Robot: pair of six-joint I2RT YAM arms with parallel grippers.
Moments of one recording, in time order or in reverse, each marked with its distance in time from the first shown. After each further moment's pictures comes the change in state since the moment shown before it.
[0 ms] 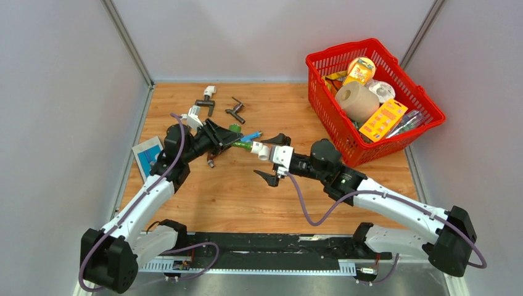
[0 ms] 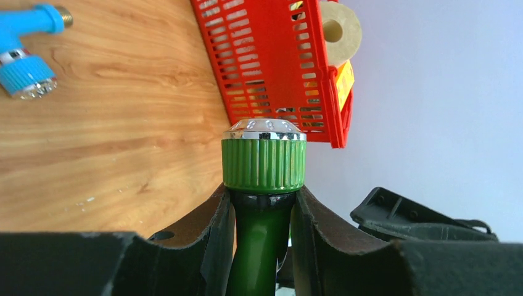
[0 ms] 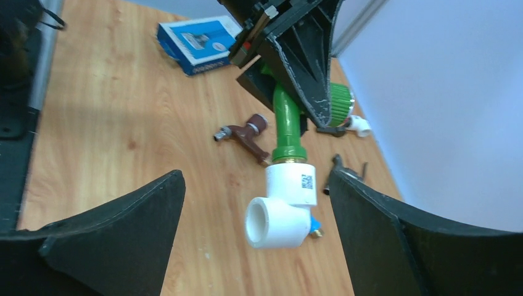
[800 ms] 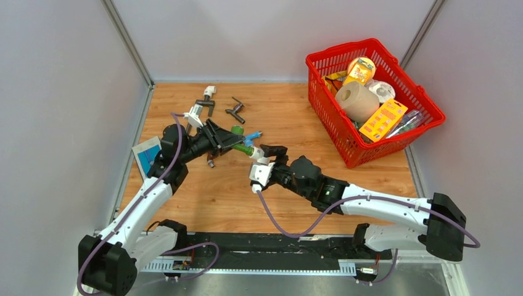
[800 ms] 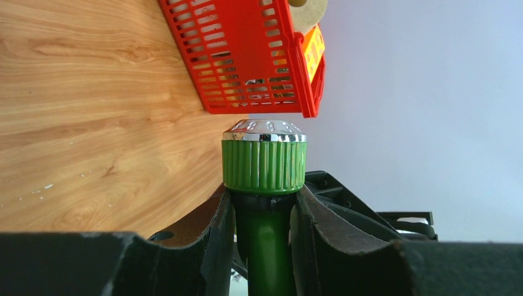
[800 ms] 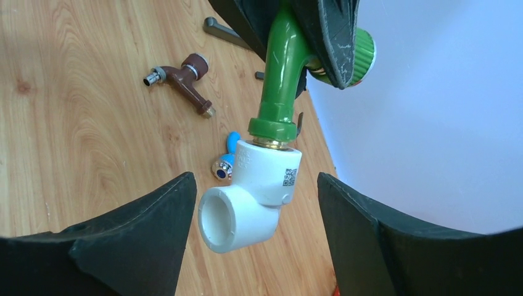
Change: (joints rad) left arm 0.000 -0.023 0.022 -0.010 0.126 -0.060; right arm 0.230 0.100 -0.043 0.052 0.555 -0.291
